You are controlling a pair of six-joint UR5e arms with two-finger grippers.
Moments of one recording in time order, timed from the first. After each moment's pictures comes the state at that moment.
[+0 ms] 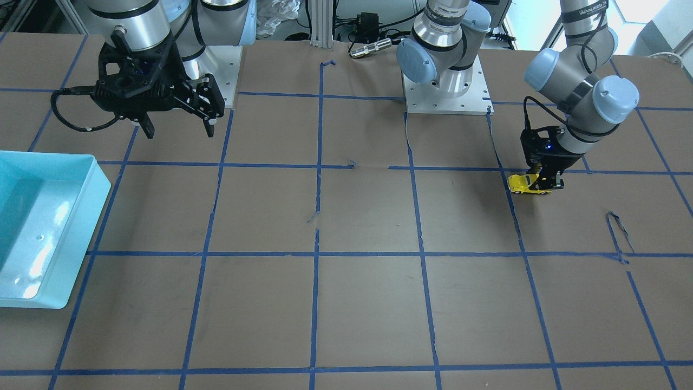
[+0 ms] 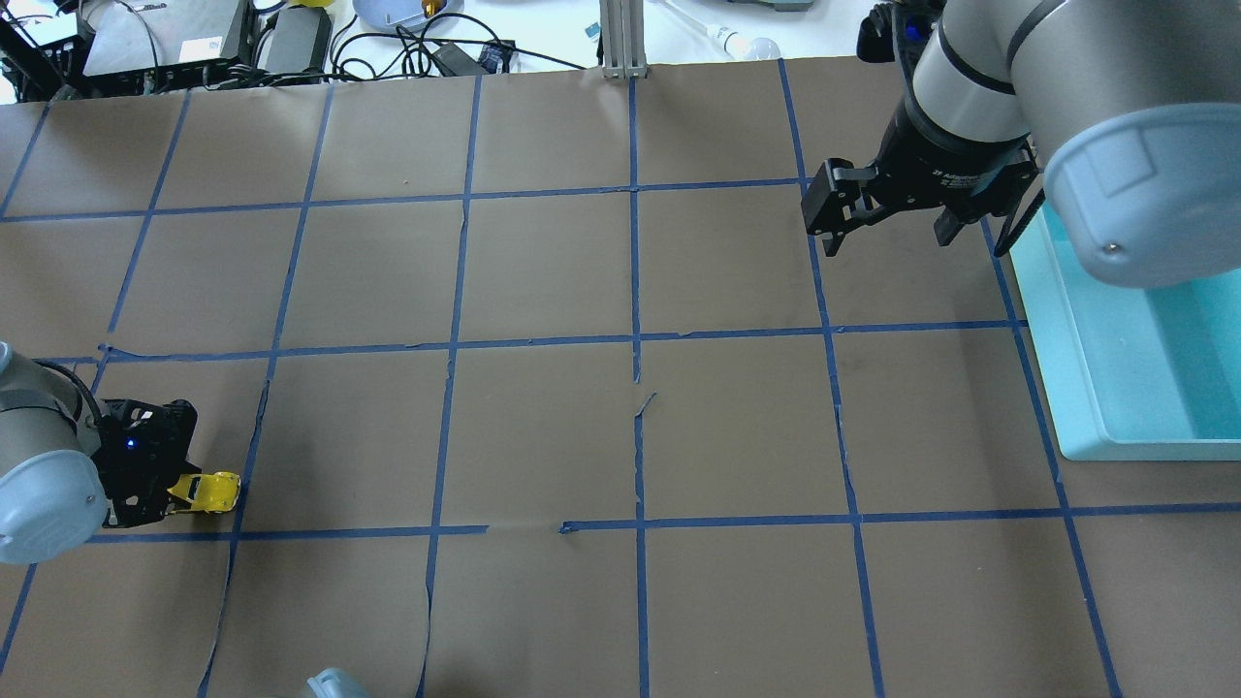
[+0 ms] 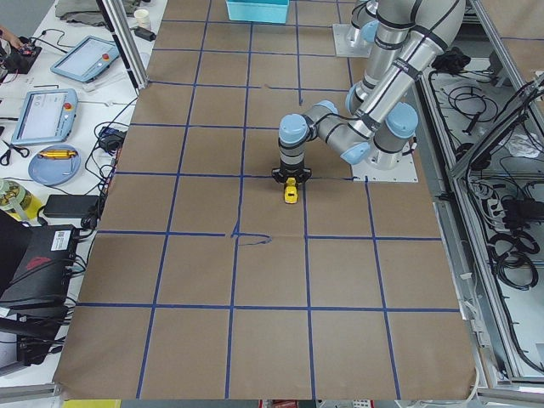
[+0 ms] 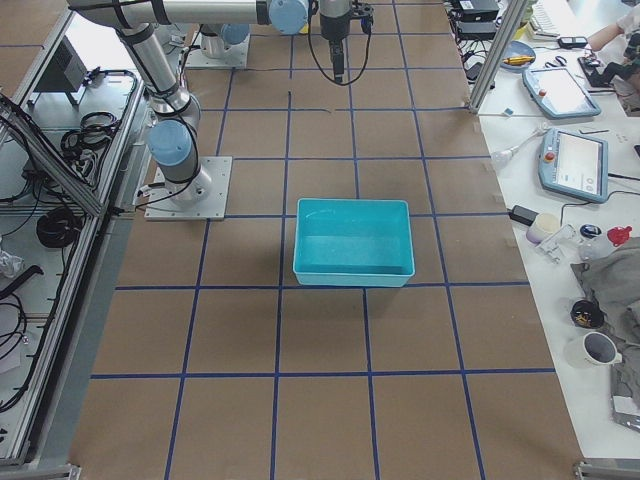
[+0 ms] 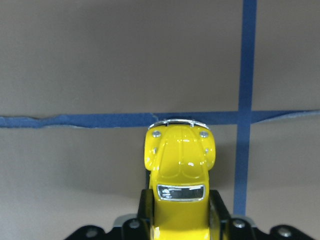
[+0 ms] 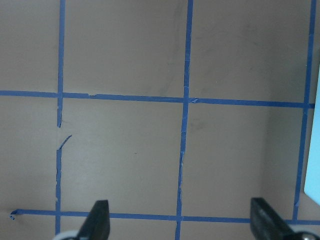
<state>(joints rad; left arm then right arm) -0.86 -1.65 -2.34 -0.75 1.63 2.29 1.63 -1.64 1.67 -1.69 -1.58 0.01</state>
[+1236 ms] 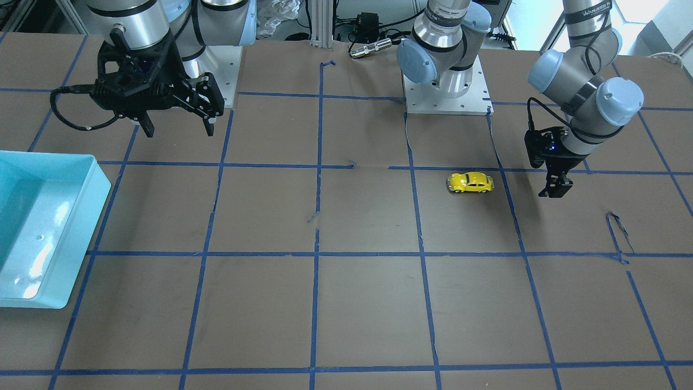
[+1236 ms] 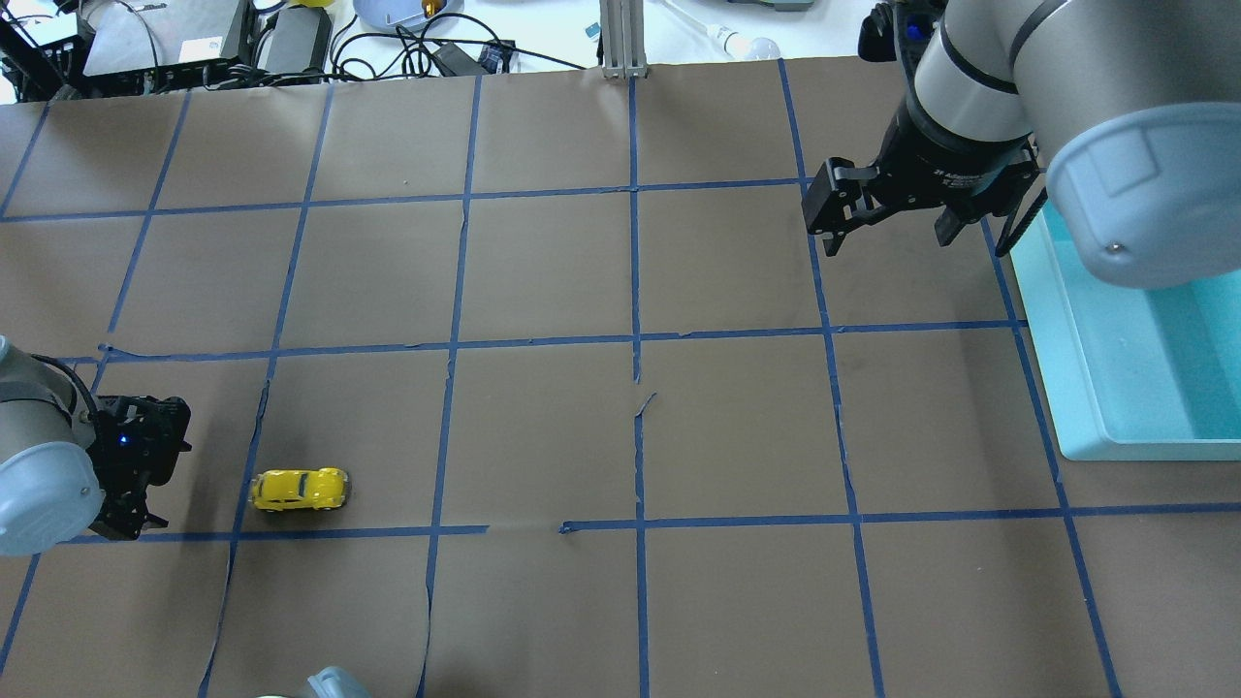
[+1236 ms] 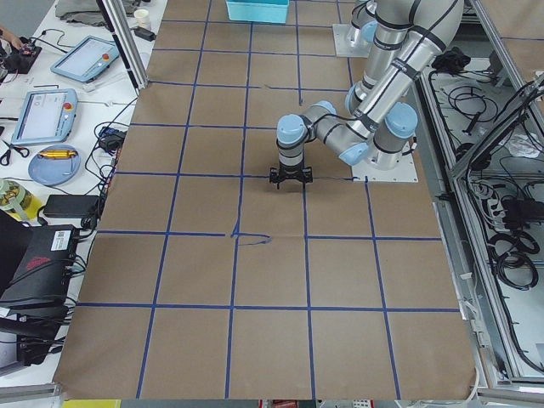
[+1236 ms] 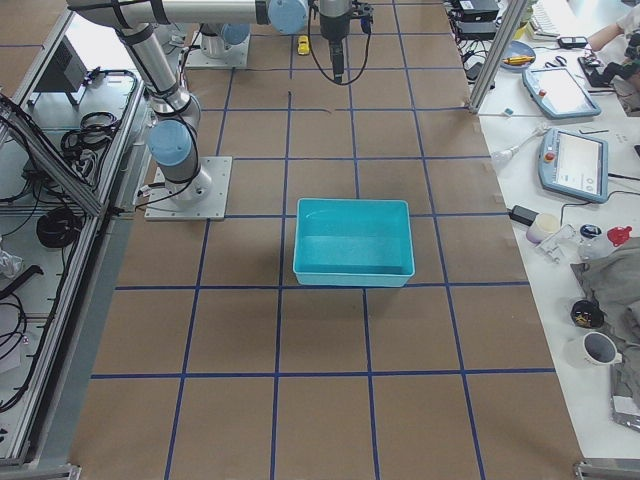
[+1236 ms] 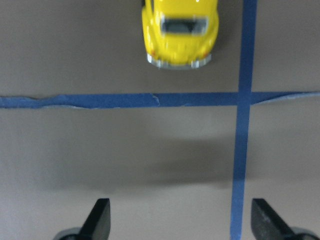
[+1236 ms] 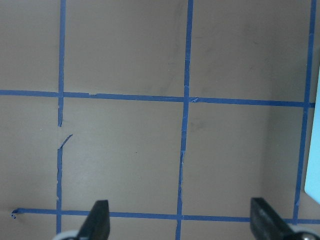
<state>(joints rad) -0.86 -1.65 -2.32 -0.77 1.66 2.28 1.63 -1.64 1.67 -1.69 -1.57 0.01</state>
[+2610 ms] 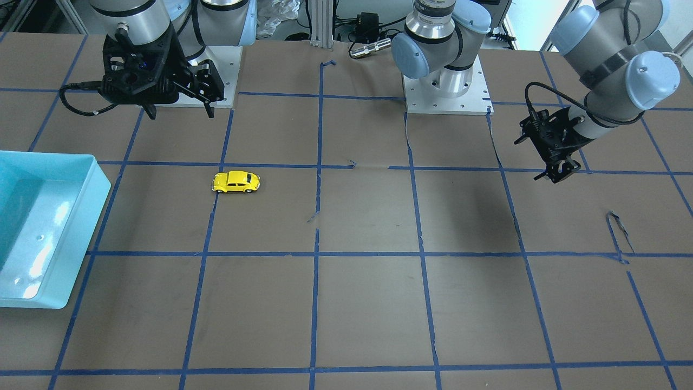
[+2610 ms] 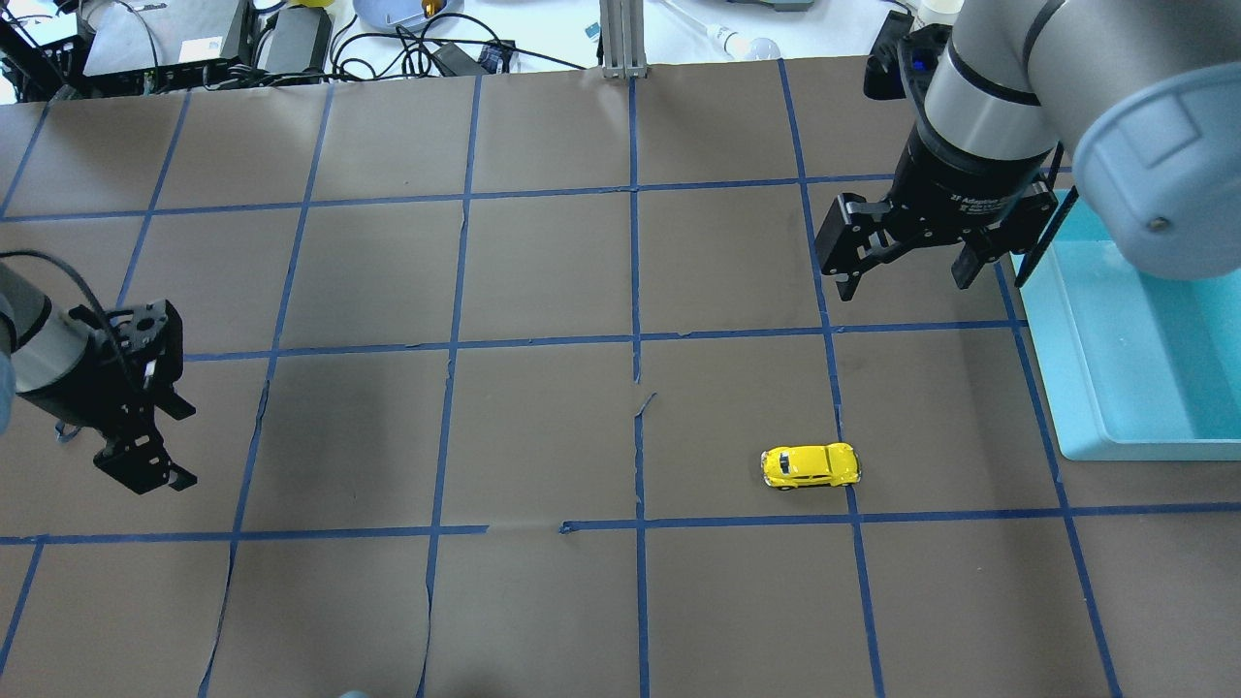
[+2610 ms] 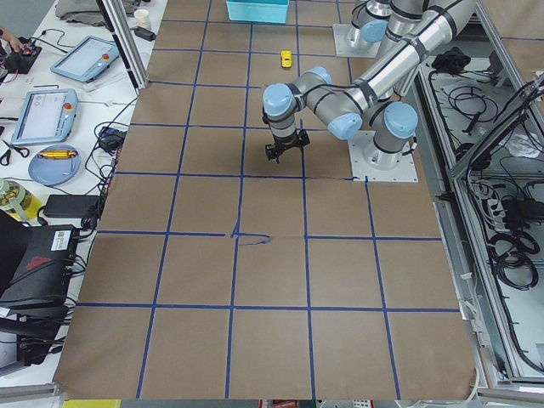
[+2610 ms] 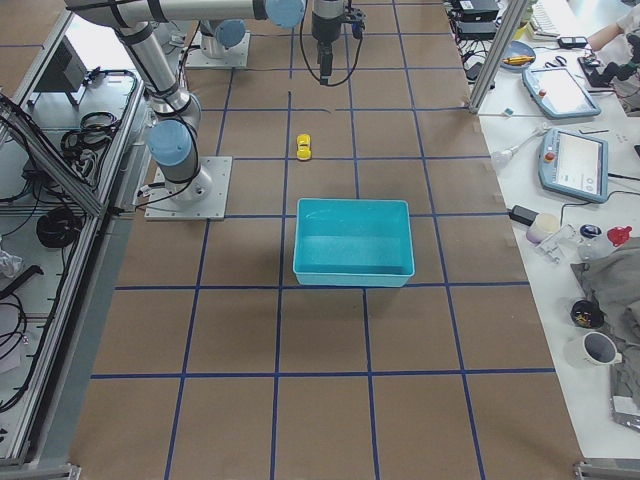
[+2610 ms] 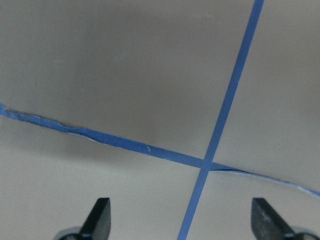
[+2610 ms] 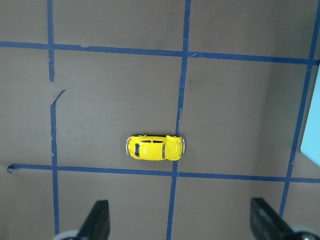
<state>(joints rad) -1.04 -1.52 -2.03 -1.40 1.57 1.63 1.63 -1.65 1.65 -1.52 -1.58 -0.03</state>
